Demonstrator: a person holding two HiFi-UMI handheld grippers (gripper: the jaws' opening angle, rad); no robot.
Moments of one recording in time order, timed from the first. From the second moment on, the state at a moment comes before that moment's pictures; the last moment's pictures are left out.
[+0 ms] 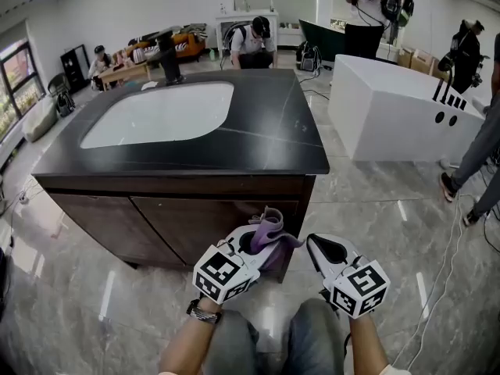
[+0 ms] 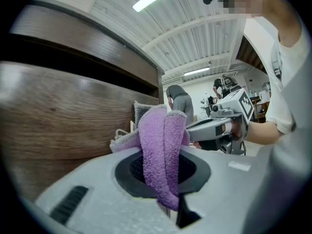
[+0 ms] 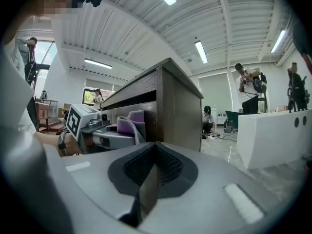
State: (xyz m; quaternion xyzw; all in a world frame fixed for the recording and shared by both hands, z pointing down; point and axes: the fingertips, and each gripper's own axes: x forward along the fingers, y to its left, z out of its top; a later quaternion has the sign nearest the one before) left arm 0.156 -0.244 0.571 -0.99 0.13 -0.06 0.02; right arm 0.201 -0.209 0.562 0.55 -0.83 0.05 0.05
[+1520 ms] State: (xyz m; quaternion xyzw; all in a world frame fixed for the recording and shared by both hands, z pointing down) left arm -0.117 -0.352 0.597 -0.91 0.42 -0.04 -0.03; right arm 0.086 -0.257 0.562 0.41 -0.91 0.03 0.05
